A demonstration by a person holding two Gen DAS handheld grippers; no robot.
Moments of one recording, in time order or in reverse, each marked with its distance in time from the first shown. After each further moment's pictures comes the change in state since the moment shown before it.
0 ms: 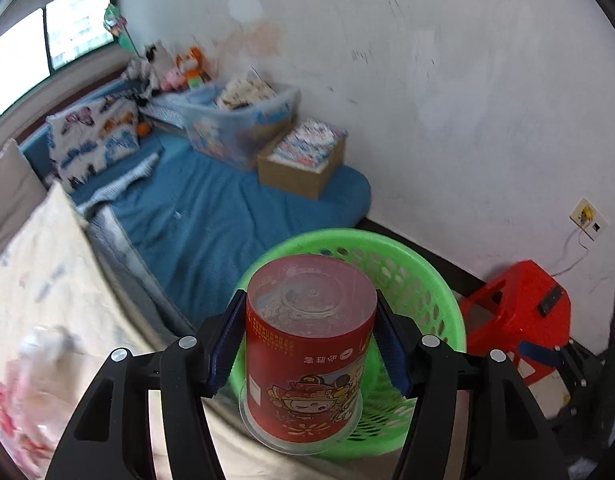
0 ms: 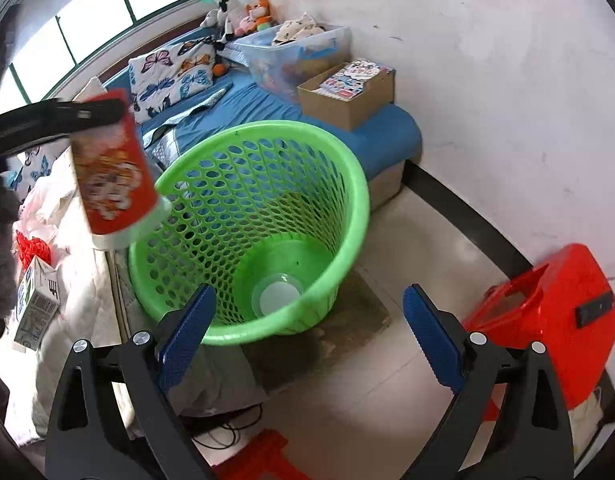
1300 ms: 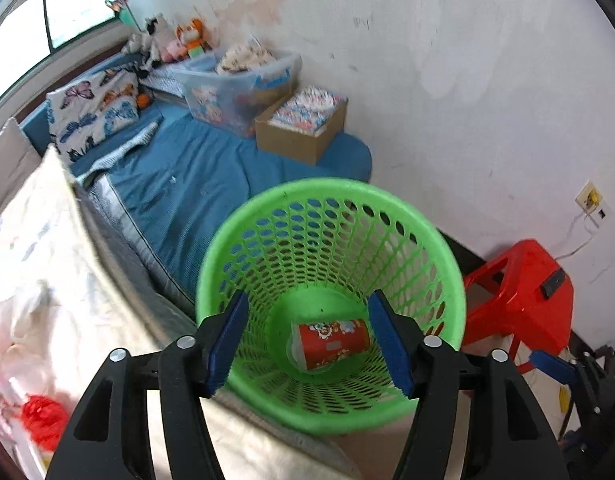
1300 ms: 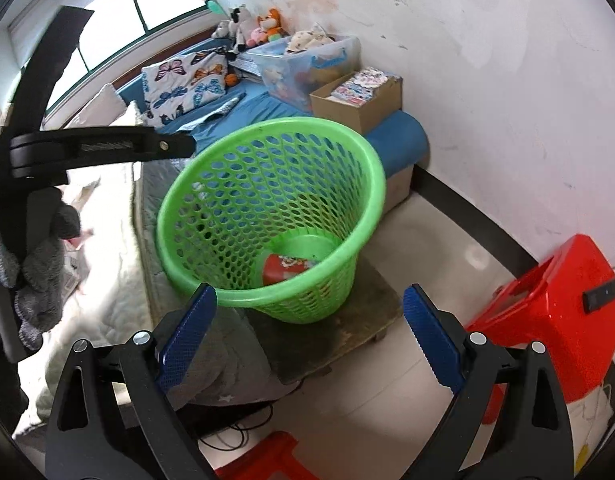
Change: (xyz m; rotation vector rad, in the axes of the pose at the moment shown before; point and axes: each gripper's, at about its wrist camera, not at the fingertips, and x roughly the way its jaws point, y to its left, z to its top) left arm 0.002 -0.013 -0.034 -0.033 0.064 0.022; right arm -0.026 0.018 -0.031 -0.020 -0.052 0.041
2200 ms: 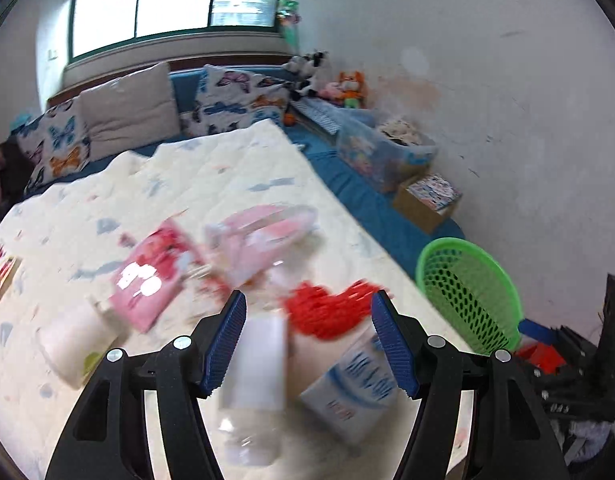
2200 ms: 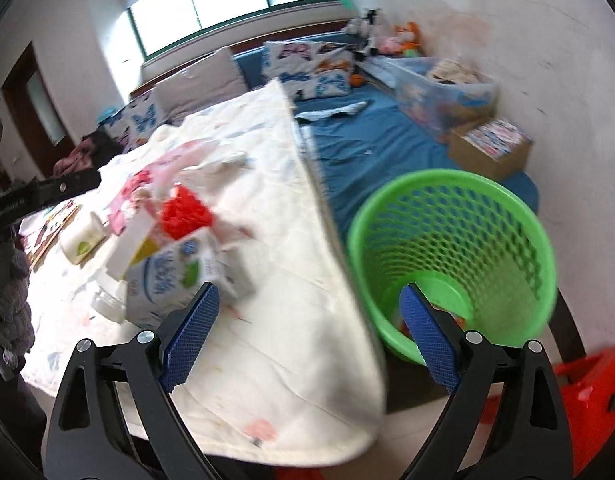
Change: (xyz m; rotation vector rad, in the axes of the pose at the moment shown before) left arm -0.187 0.197 -0.144 -0.401 -0.217 0.216; right arm 0.004 0.169 0.031 -0.313 0.008 0.276
